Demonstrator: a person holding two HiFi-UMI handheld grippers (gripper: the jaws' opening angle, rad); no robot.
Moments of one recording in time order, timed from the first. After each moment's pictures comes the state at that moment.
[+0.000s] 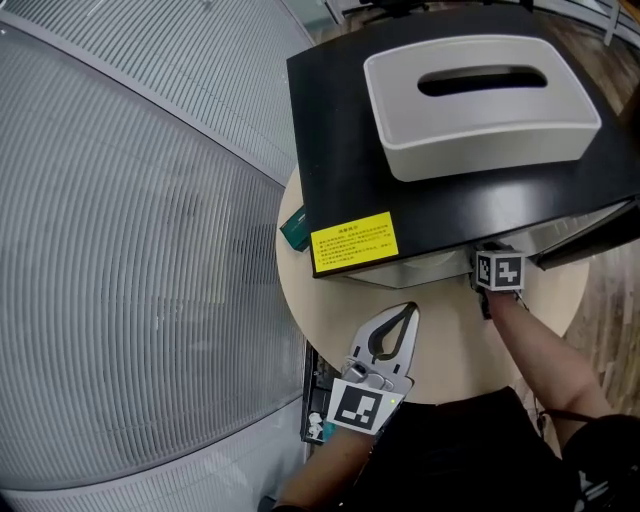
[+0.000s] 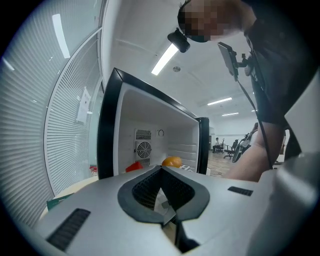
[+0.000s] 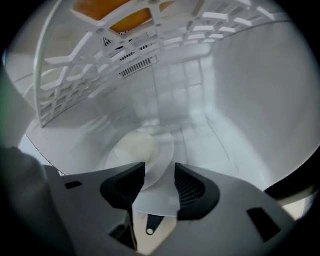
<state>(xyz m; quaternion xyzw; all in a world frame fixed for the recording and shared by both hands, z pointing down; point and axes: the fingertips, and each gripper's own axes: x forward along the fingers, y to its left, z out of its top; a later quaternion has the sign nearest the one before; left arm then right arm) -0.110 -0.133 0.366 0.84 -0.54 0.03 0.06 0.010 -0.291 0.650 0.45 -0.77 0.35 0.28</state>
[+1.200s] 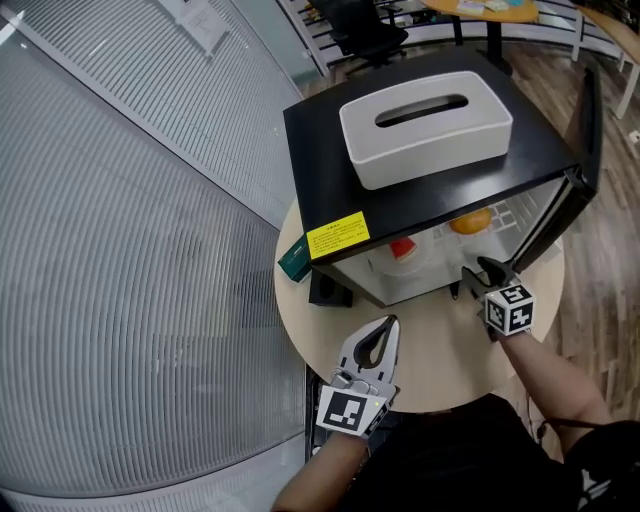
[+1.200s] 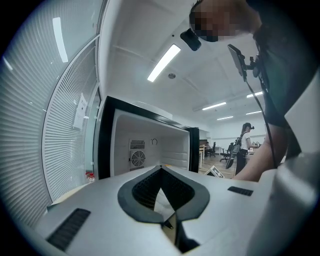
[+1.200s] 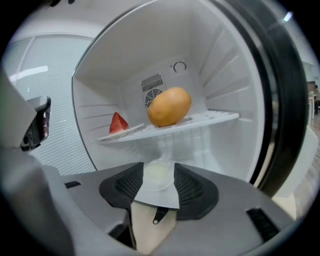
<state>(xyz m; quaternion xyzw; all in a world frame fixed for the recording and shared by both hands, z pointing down) -0.103 -0.097 0.335 0.85 -0.52 0.01 0.03 0.047 -0.237 0.543 0.42 -0.87 0.22 0.13</state>
